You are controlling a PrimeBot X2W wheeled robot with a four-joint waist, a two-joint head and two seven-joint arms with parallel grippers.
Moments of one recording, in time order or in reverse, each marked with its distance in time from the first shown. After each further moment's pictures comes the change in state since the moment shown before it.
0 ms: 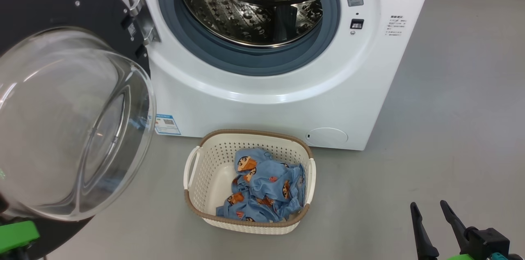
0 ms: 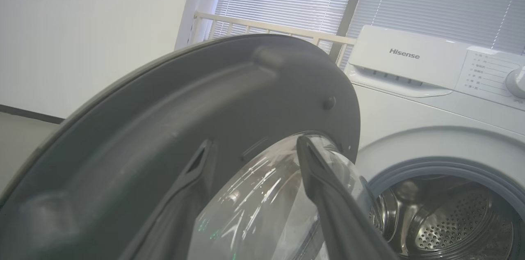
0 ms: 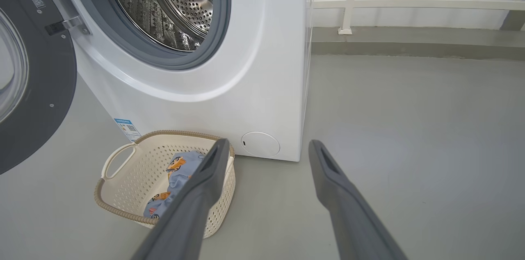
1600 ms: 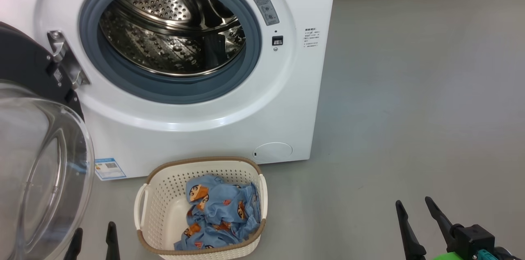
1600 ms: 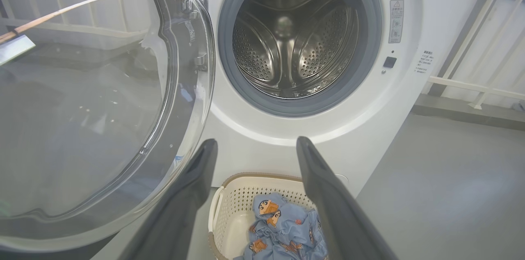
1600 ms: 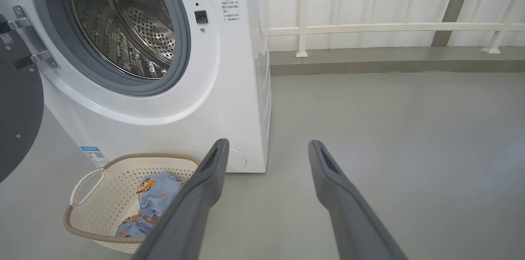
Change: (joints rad) left arm 0.295 0.040 -0.349 0.105 0.135 -0.089 0.008; right arm -0.008 -0.003 0.063 -0.009 -0.001 0.000 0.000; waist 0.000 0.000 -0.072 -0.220
